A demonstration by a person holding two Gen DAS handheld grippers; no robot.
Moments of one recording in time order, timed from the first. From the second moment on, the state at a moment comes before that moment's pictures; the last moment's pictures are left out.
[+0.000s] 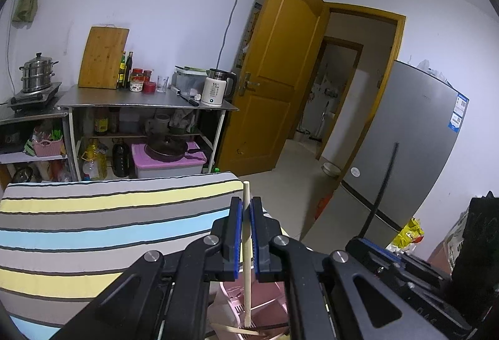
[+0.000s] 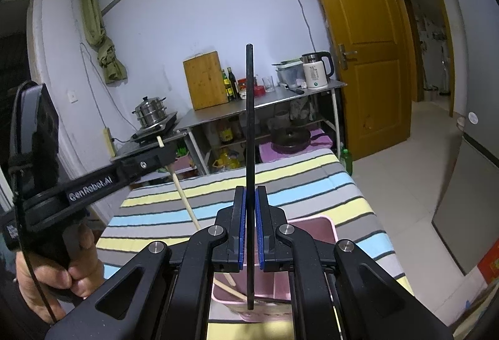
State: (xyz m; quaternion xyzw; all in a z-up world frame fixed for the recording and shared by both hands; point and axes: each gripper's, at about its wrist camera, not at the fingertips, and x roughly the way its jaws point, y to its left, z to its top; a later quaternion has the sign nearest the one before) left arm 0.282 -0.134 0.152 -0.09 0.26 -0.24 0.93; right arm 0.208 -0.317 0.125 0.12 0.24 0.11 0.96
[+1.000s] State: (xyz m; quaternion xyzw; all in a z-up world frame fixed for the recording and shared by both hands) left arm 0.266 -0.125 0.108 -0.08 0.29 -0.24 0.92; right arm 0.211 -0.300 0.071 0.08 0.31 0.10 0.94
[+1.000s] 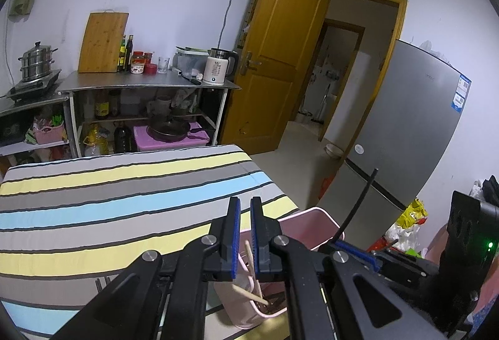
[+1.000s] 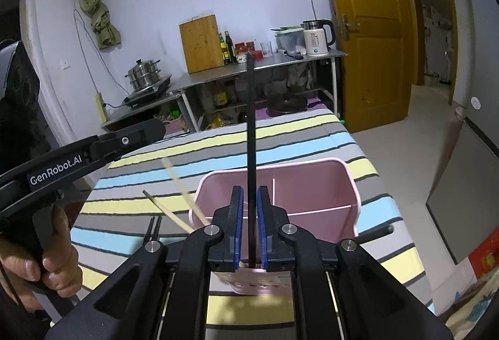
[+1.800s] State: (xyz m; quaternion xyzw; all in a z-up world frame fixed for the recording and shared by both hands) left arm 0.175 -0.047 0.126 -0.09 0.26 -0.20 0.94; right arm 0.156 -0.300 0.094 0.08 0.27 0.13 0.95
